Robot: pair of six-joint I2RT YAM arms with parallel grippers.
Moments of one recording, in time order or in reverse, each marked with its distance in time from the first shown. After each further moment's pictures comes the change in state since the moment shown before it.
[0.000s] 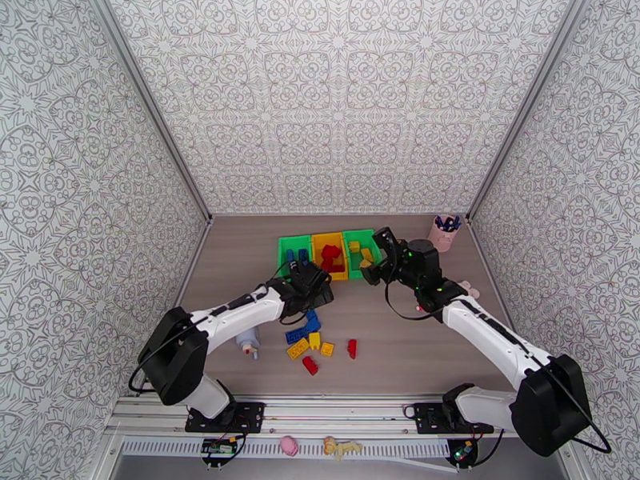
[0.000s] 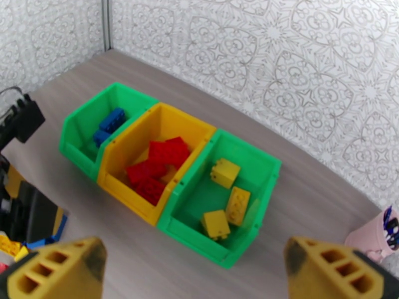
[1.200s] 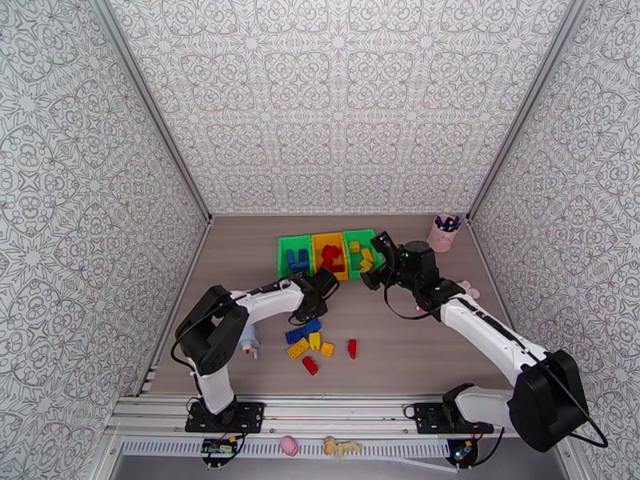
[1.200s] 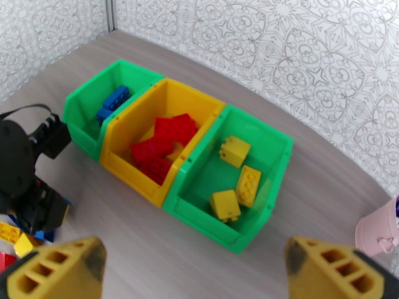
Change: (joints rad) left arm 0.008 0.218 0.072 -0.093 0.026 -0.013; right arm 0.000 0.023 0.000 -0.066 -0.007 0.002
